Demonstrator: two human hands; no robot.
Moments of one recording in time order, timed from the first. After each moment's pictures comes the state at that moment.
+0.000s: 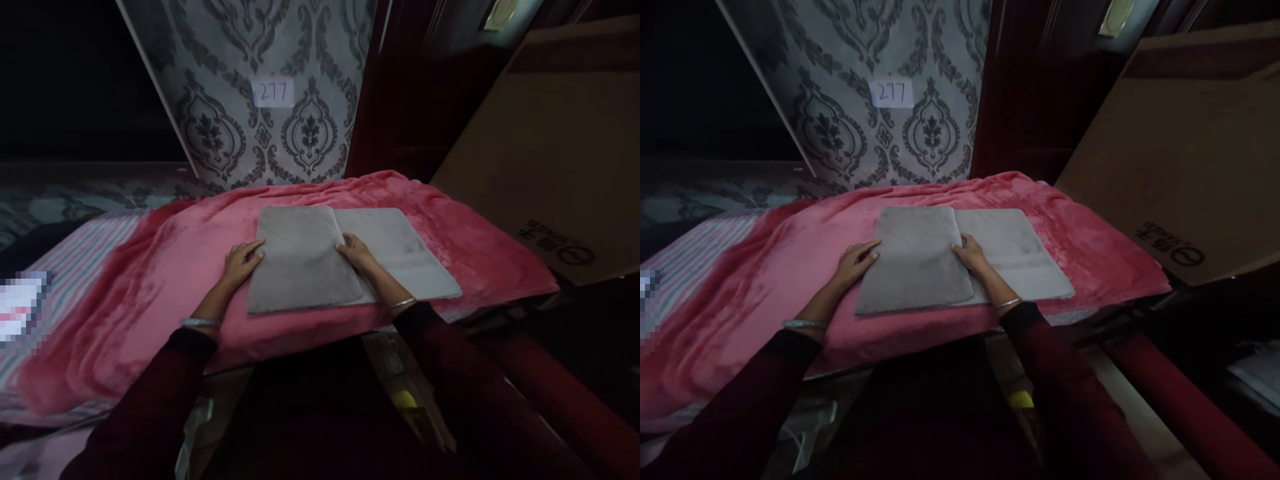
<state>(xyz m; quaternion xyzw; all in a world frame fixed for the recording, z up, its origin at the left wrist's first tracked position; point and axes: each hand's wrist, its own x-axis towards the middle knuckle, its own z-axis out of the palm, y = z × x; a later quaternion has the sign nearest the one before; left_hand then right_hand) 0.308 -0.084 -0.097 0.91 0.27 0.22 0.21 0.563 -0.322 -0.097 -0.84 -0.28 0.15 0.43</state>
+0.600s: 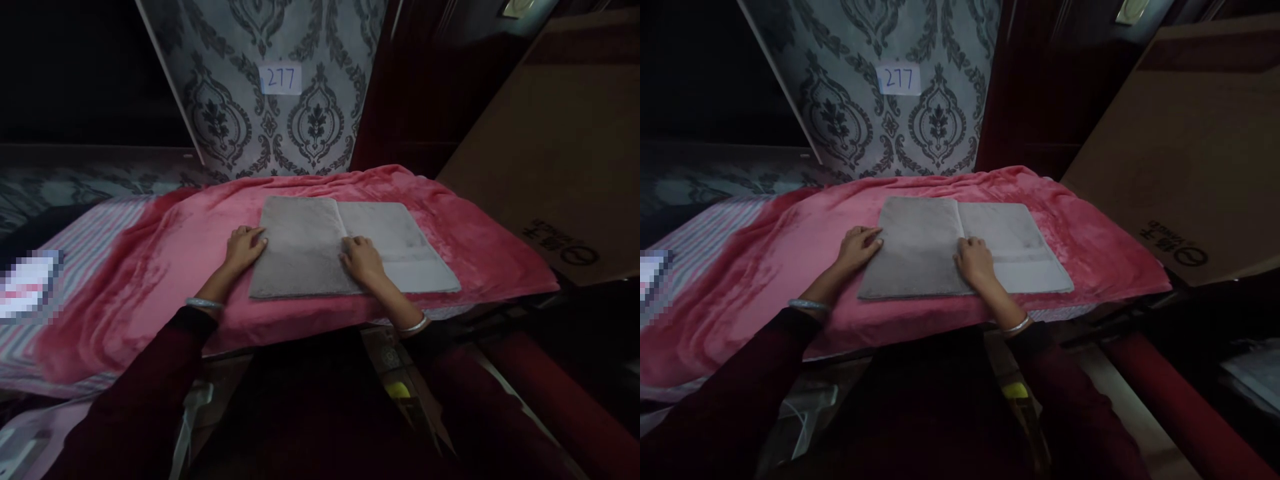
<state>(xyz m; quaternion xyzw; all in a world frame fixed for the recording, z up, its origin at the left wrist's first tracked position) 0.317 -0.105 -0.074 0.93 0.30 0.17 0.10 0.503 -0.366 -0.064 -0.90 -0.43 -0.03 0.11</state>
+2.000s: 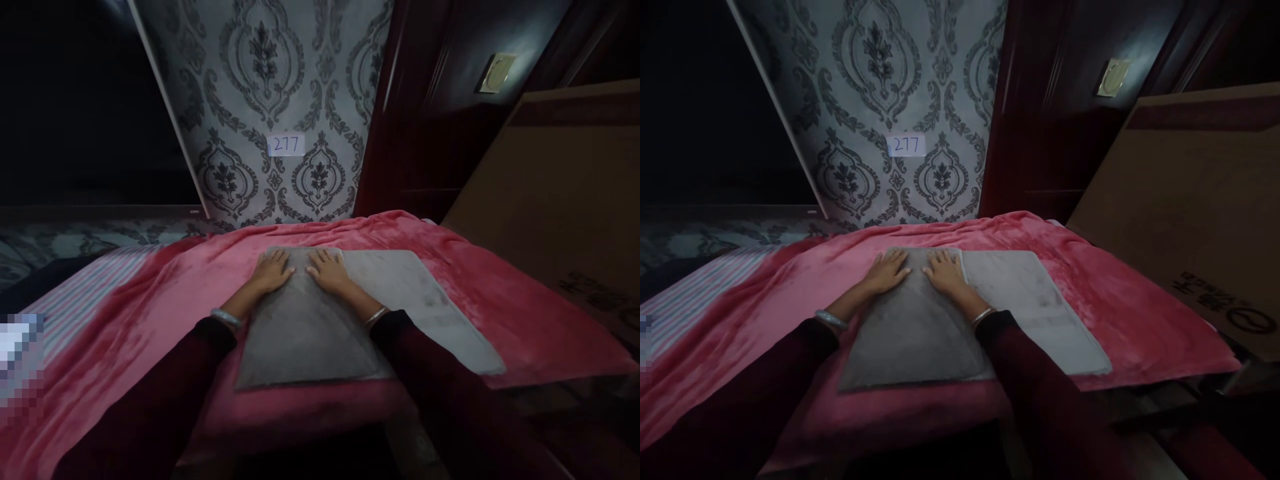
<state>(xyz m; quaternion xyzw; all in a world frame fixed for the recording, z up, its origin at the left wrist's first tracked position) 0.413 -0.071 -0.049 0.97 0.23 0.07 0.03 0.556 -0.223 -0.054 -0.83 -0.55 -0.02 0.11</state>
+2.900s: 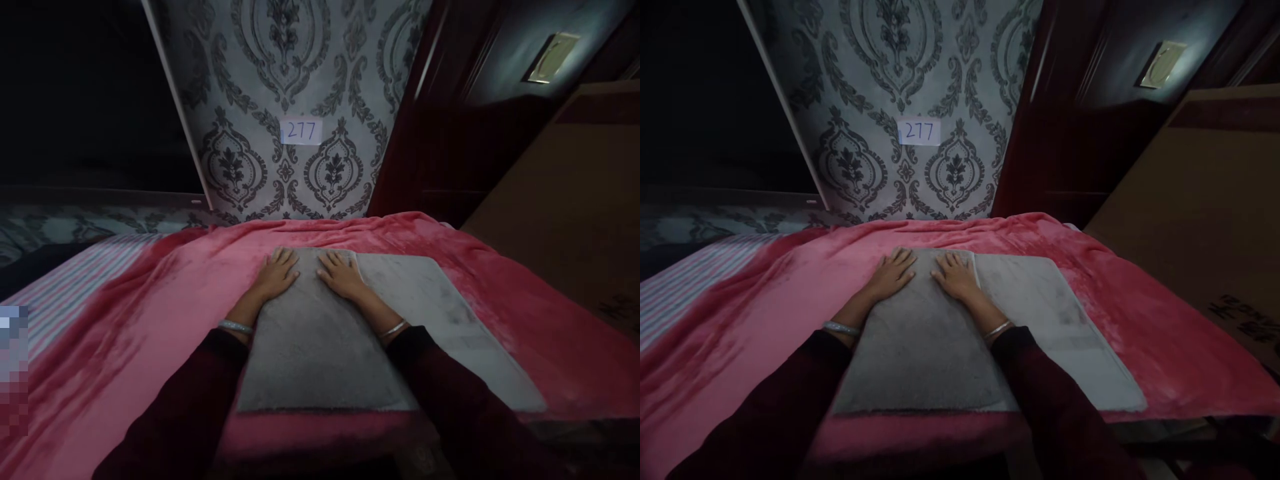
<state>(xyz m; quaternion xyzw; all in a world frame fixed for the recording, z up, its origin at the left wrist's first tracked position) 0.412 -0.040 -0.083 0.97 0.21 0.09 0.06 0.577 -0.204 -0.070 -0.84 -0.54 0.02 0.07</state>
